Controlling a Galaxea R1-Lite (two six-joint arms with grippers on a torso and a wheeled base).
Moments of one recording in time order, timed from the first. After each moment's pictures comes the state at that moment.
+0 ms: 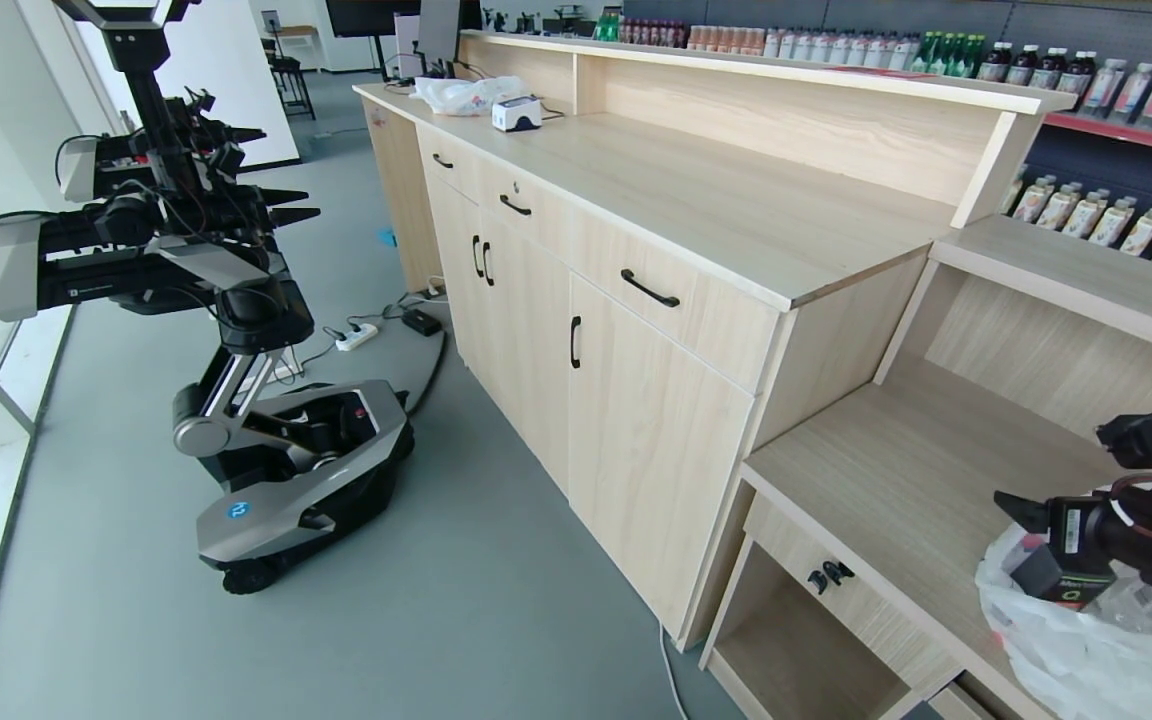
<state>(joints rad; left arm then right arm) 0.00 0.00 0.00 0.00 0.03 -0.01 -0.40 1.94 -0.46 -1.09 0.23 -0.24</state>
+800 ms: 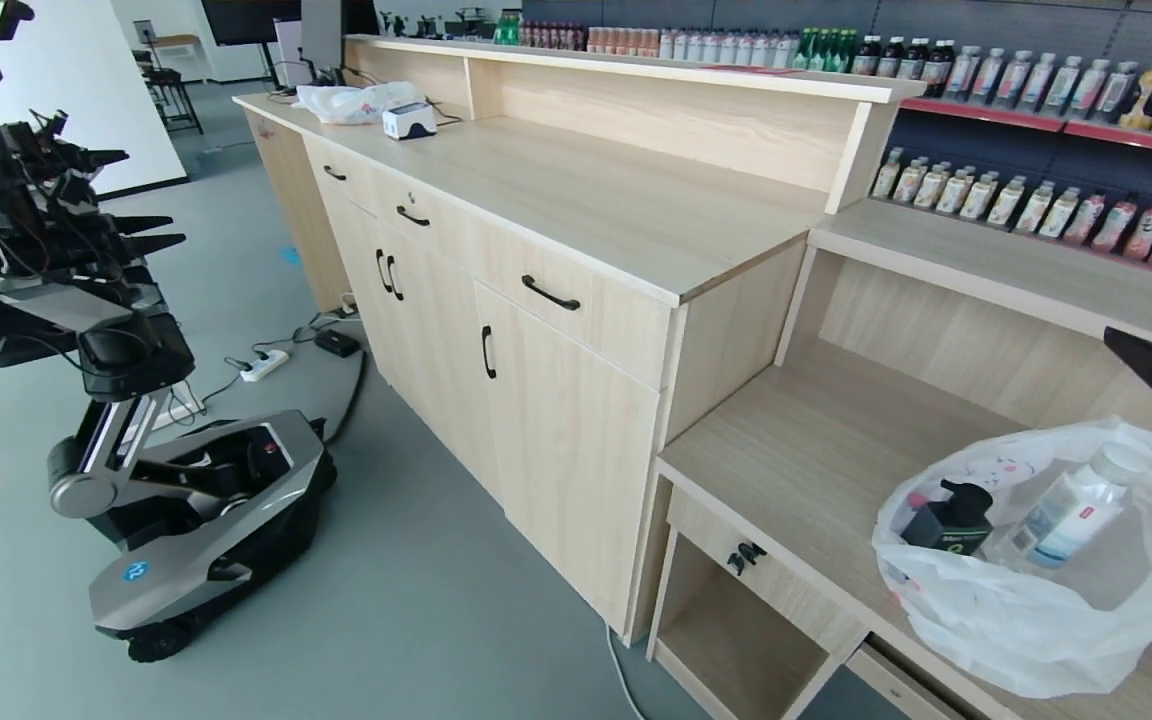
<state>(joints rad) 0.00 0.00 0.00 0.00 0.03 -0.01 -0.37 1.38 -0.66 -0.73 0.28 -0.42</state>
